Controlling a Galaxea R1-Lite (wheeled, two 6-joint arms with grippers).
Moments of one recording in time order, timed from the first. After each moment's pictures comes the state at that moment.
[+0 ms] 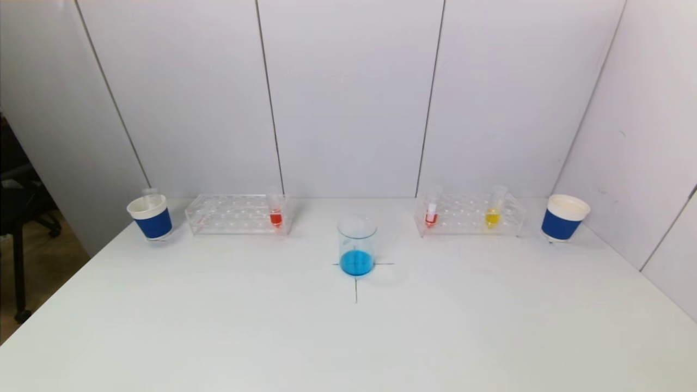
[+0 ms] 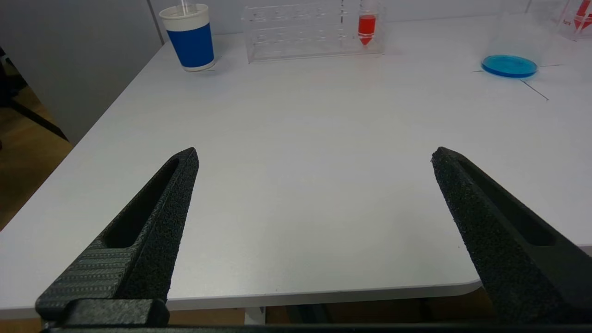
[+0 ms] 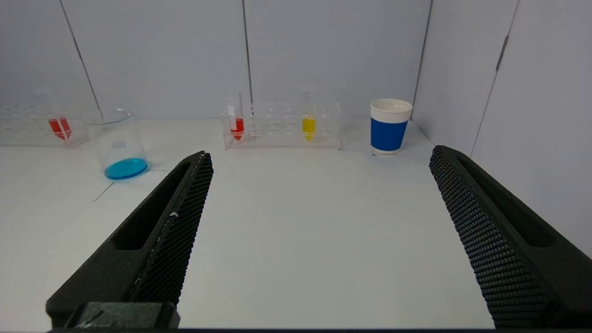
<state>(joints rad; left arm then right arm) -0.01 0.00 0.00 0.01 -0.02 0.04 0.00 0.03 -0.21 0.03 0.02 0.03</state>
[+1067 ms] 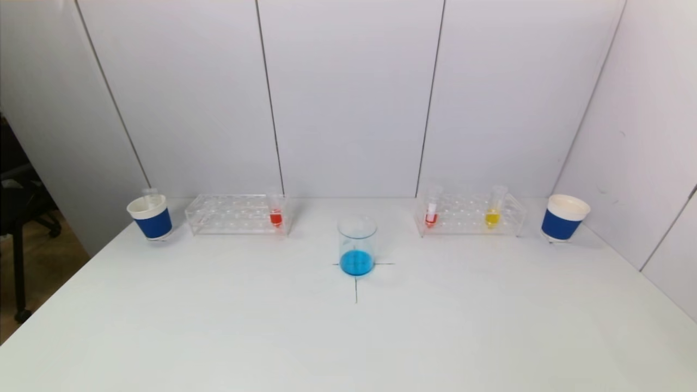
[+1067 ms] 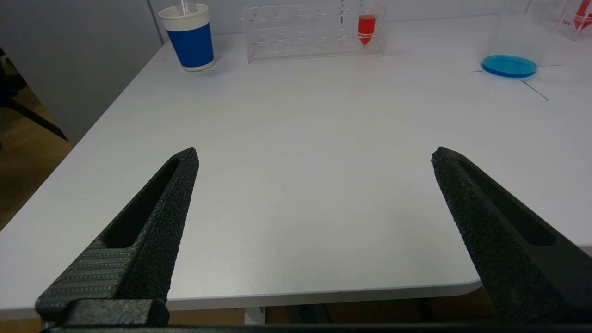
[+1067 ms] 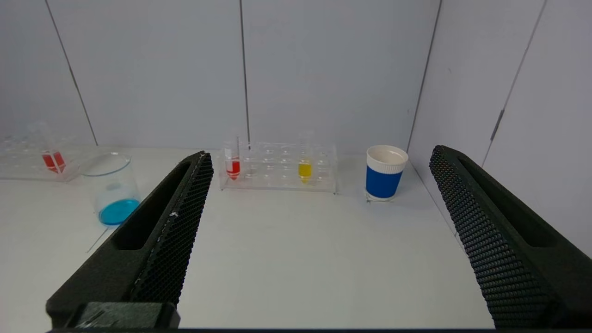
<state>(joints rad) -0.01 0.00 0.00 0.01 -0.02 0.04 0.00 0.47 -0.38 -0.22 0.02 -0.01</state>
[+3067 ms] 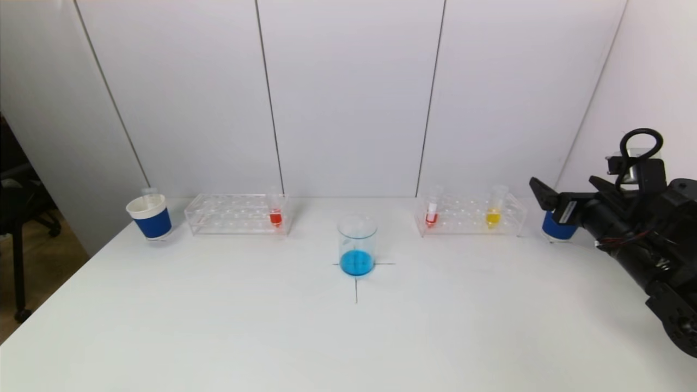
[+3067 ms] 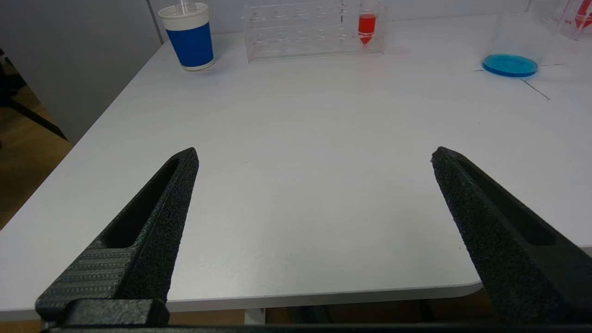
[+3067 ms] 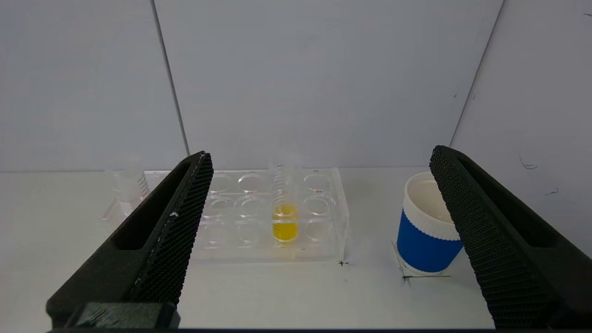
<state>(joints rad) -0.01 0.00 0.00 0.01 -0.02 0.04 0.01 1.89 -0.49 -1.45 -0.08 -0.01</state>
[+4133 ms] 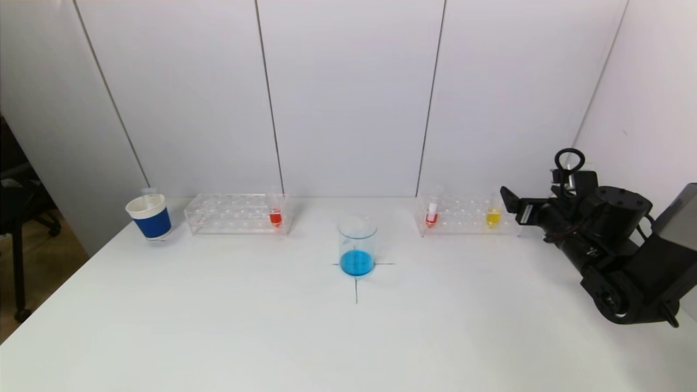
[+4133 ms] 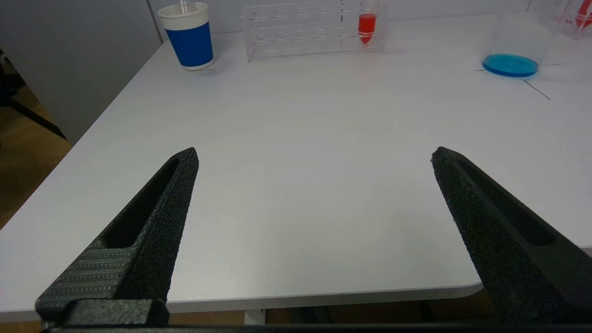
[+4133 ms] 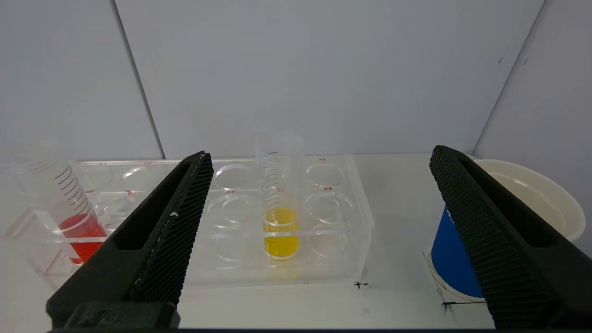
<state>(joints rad) -0.01 0.00 0.00 0.01 -0.02 0.04 0.01 2.18 -0.70 -1.49 -0.09 -0.01</state>
